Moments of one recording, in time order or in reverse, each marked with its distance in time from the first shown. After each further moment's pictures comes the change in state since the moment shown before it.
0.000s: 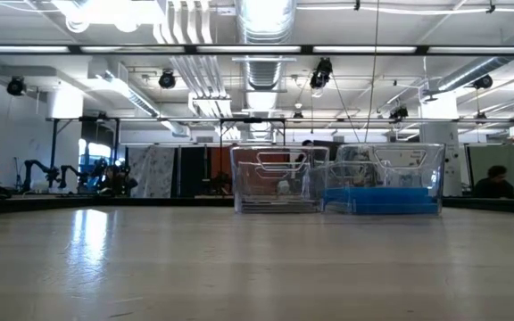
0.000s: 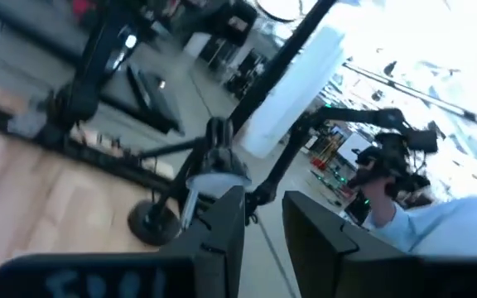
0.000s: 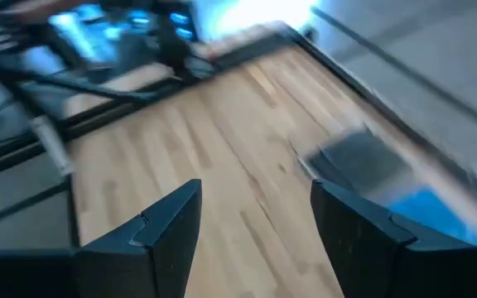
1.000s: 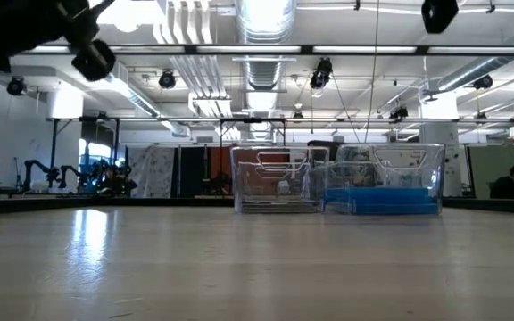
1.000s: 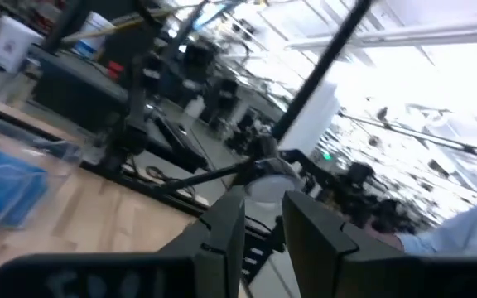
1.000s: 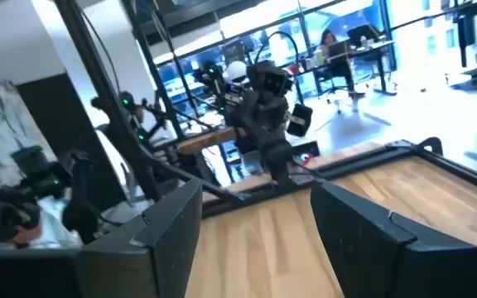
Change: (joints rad) left arm 0.541 -0.386 -0.676 0.410 0.432 -0.043; right arm -0.306 -0.807 -1.464 1.578 -0.430 -0.528
